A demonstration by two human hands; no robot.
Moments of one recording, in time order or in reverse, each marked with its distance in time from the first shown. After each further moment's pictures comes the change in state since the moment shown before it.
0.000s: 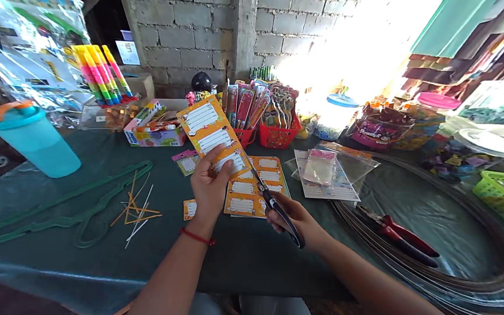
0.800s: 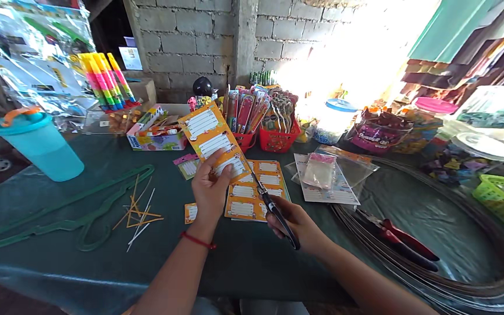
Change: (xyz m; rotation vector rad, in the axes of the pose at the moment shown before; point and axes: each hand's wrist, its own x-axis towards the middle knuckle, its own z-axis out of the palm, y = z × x) left_hand 0.001 0.002 0.001 -0.006 0.010 0.023; right_hand 0.000 -0.006 0.002 -0.083 0.029 0.046
